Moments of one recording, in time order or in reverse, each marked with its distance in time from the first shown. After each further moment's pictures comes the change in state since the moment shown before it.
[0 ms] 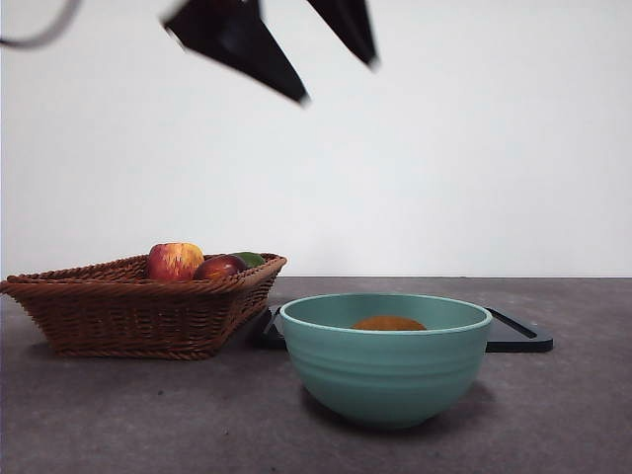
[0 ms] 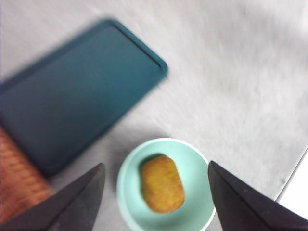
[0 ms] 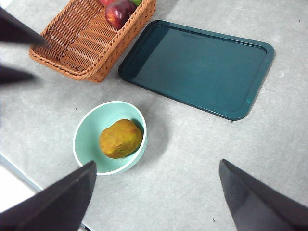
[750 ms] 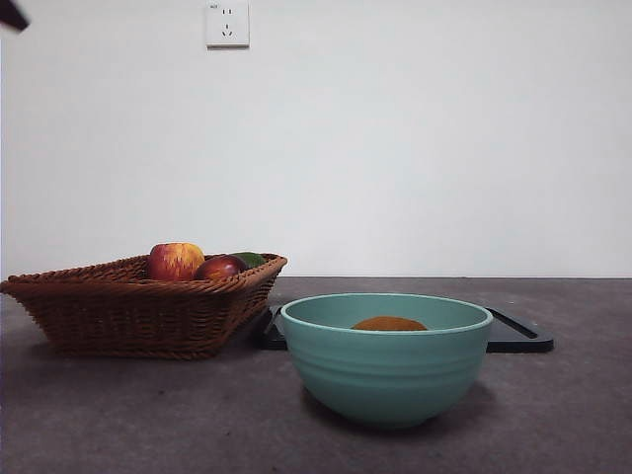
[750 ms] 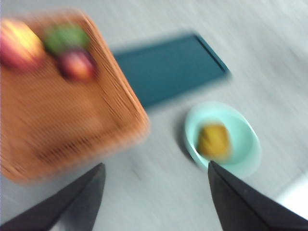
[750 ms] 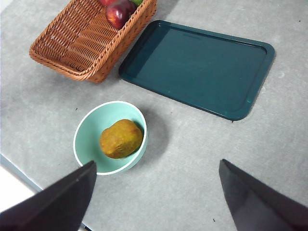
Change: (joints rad) left arm 0.287 -0.589 -0.304 -0.211 0.107 -0.036; right arm 0.000 0.000 0.000 0.000 0.000 0.000
